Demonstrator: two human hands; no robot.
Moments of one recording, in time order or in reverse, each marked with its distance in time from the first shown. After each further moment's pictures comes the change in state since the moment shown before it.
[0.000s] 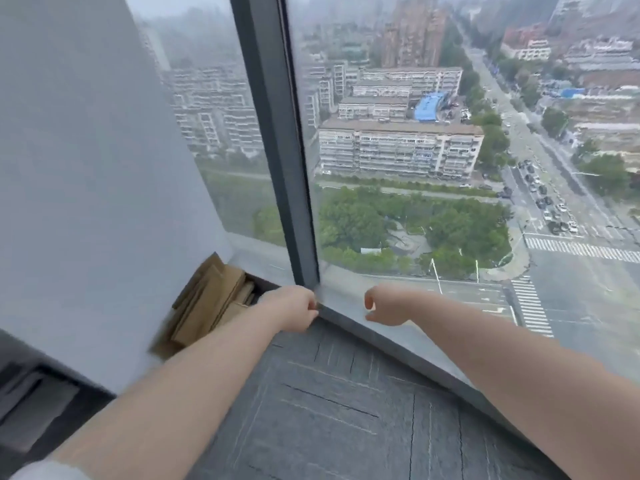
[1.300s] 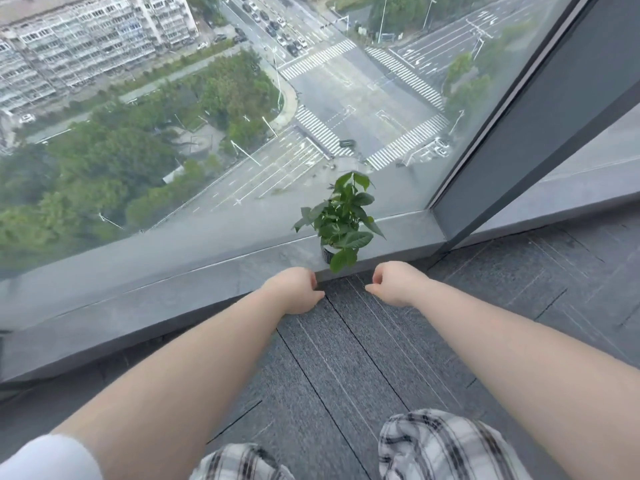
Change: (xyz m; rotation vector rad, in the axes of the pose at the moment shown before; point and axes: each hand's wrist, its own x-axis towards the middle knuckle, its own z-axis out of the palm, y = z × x) left_hand 0.461 0.382 0.426 0.323 -0.487 0.691; right_hand 0.152 0.418 0.496 0.875 -0.041 0.936
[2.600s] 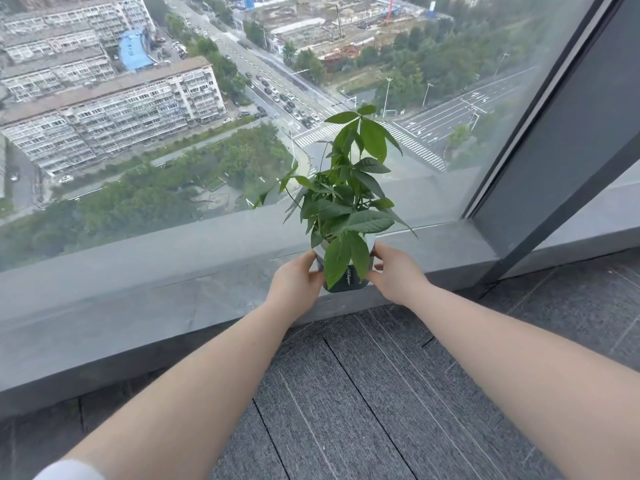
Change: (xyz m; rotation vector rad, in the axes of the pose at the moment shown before) left_hand 0.207 -0.036 0.109 -0.450 0.636 0.121; right_hand 0.215 0.045 0.097 0.450 0.453 -0.263
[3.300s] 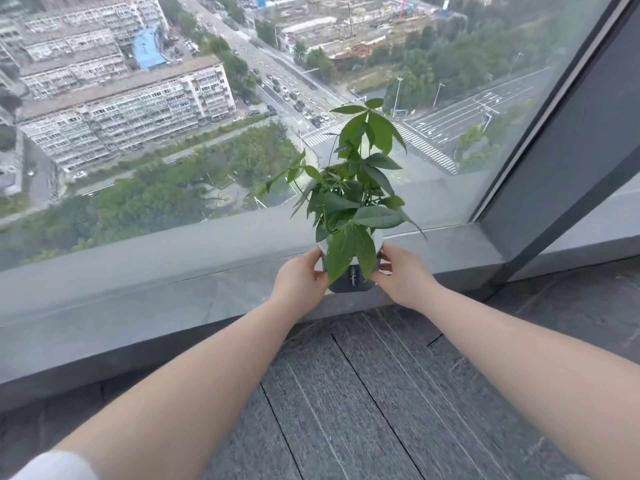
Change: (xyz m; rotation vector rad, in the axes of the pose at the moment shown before) left_hand -0.020 0.006 -0.023 0.019 0.020 0.001; right_hand -0.023 -0.021 -0.011 0.066 -0.034 -0.081
